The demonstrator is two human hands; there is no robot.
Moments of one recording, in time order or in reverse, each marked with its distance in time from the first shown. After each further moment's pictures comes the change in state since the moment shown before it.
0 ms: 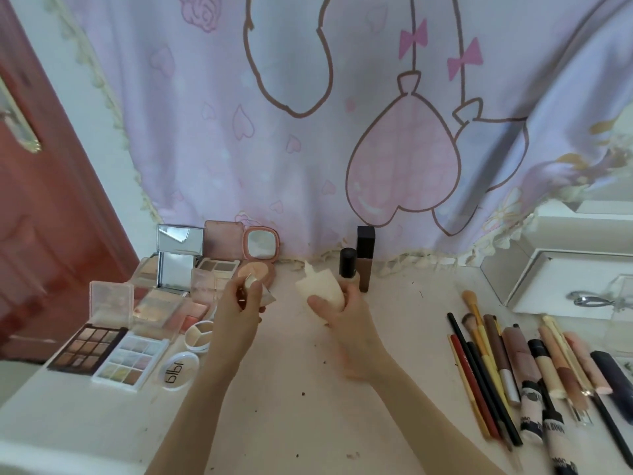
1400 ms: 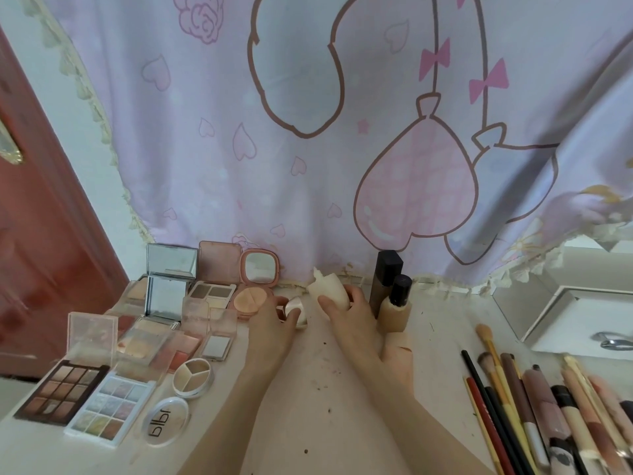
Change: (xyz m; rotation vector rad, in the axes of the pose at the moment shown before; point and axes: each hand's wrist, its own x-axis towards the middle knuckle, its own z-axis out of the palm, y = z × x) left_hand 0.046 -0.019 0.052 0.289 -0.099 -0.018; right_hand 0.083 0.018 0.012 -0.316 0.240 -0.051
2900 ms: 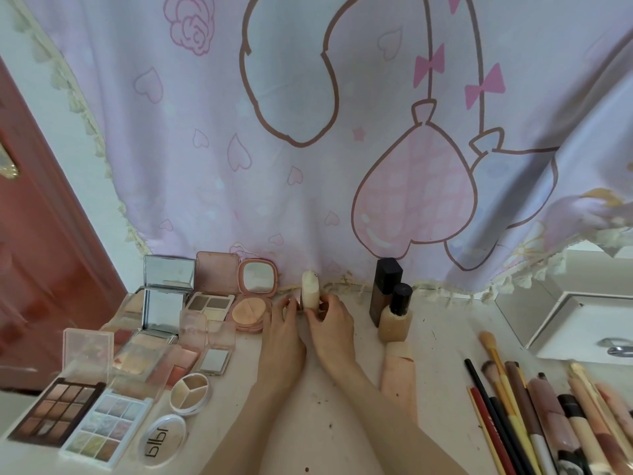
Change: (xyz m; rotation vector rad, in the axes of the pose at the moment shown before) left_hand 0.001 -0.008 0.020 0.414 -0.046 0.327; right_hand 0.003 -0.001 0.030 -0.113 -0.016 -0.110
